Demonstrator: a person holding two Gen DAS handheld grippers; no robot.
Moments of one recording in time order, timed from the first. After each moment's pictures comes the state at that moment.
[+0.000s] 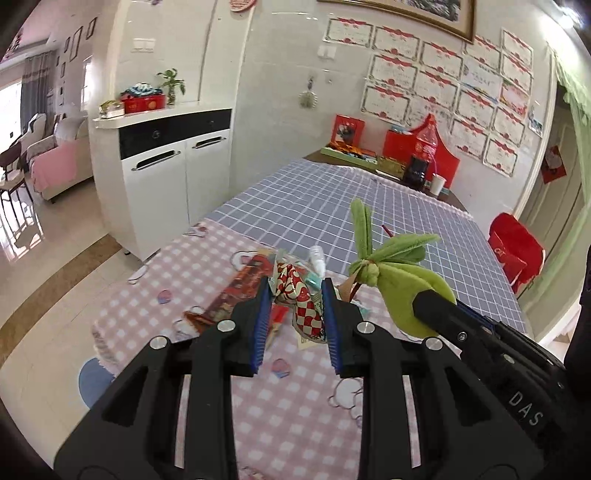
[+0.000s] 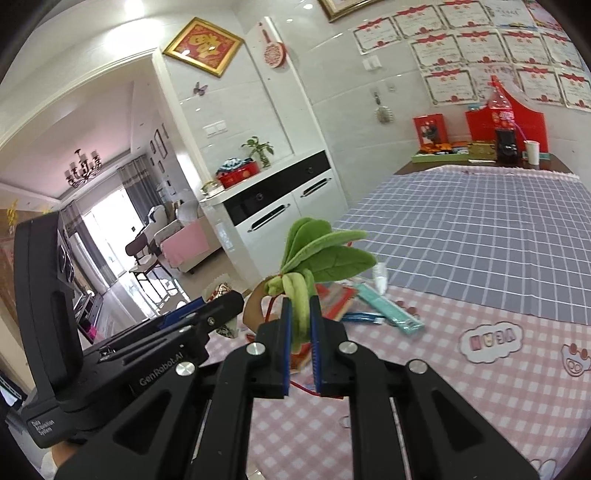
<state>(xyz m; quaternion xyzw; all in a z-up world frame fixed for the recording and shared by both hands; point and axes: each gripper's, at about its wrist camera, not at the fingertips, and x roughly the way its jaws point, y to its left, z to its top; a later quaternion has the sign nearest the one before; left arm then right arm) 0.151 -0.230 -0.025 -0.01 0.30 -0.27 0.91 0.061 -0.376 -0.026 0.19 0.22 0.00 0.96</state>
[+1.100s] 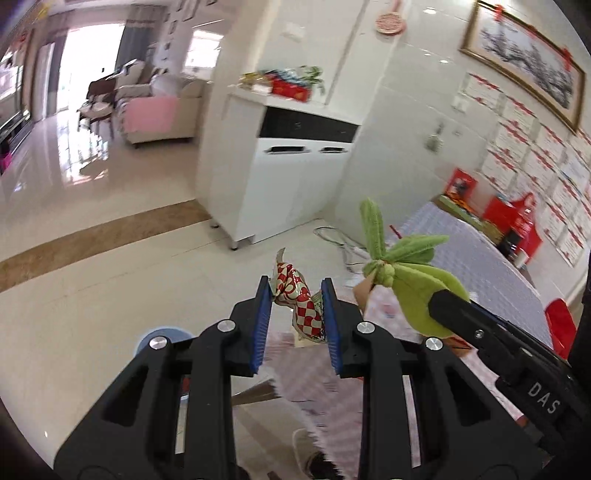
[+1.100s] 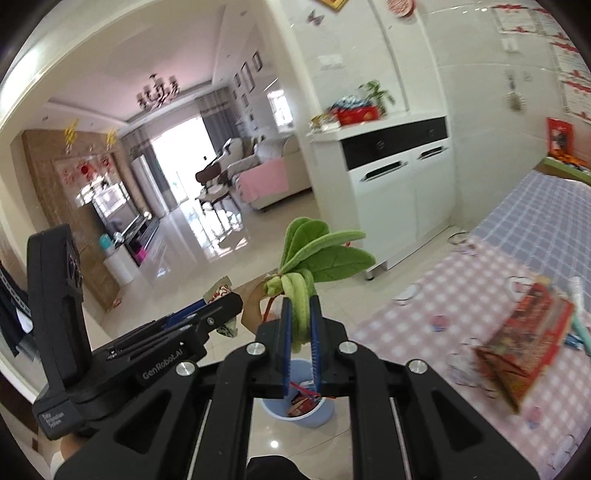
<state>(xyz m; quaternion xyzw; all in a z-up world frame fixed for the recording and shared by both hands) 0.249 0.051 -0.070 -0.13 0.32 -0.11 0.93 0.214 -0.121 -0.041 0.10 0.29 0.17 0.93</state>
